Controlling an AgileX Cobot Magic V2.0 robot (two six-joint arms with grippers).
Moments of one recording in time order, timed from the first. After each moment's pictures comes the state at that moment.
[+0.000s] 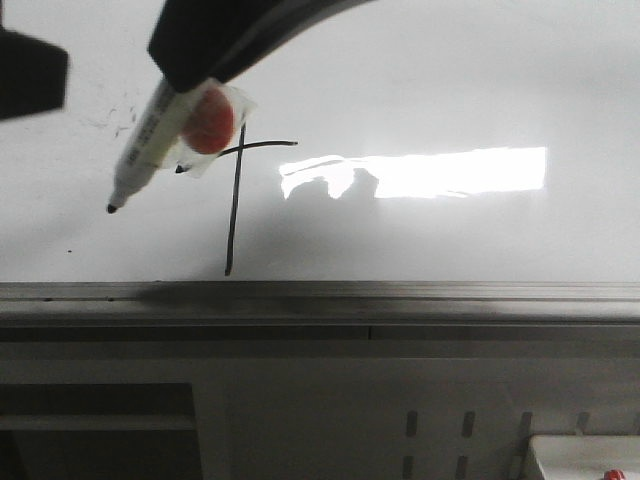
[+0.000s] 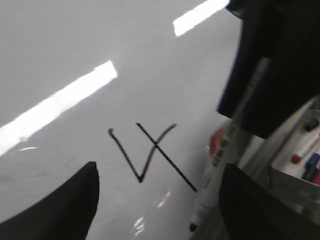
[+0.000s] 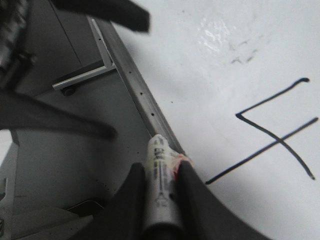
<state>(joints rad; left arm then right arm) -0.71 0.78 -0.31 0.44 -0.23 -0.11 0.84 1.32 -1.09 0.31 0.54 -0.42</state>
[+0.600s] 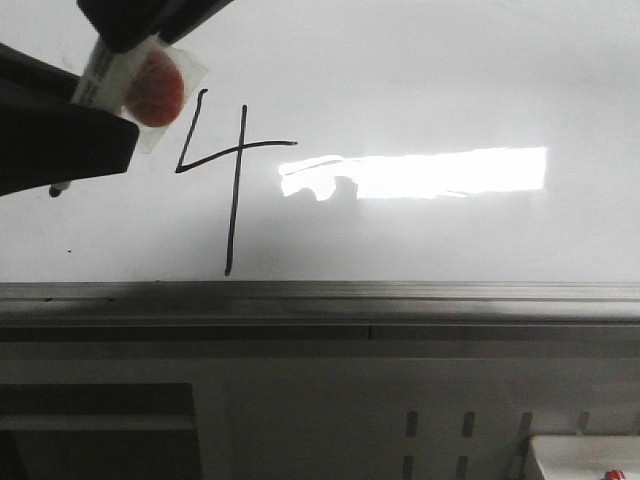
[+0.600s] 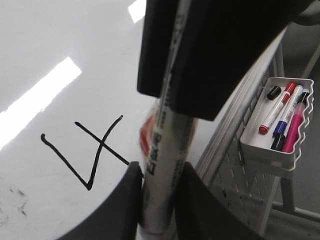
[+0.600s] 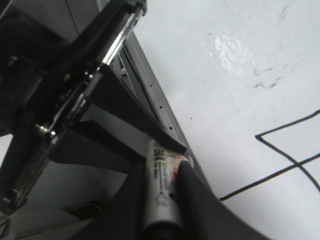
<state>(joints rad) -0.73 0.91 -0.31 0.53 -0.32 -0.08 0.89 1.32 -1.12 0.29 0.55 -0.42</state>
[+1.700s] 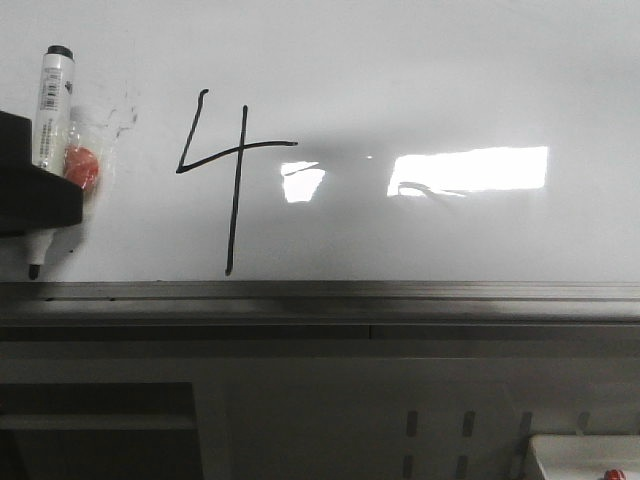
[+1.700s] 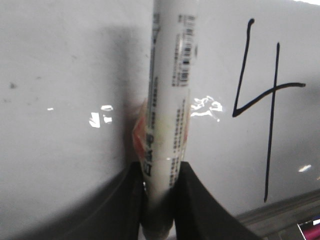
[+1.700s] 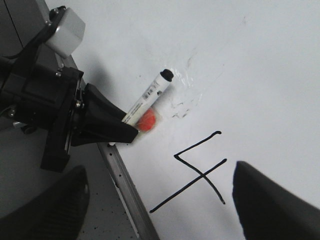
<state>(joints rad) -0.65 1.09 -0.31 -0.33 -0.28 -0.11 0.79 1.21 -1.12 0.20 0.51 -0.42</state>
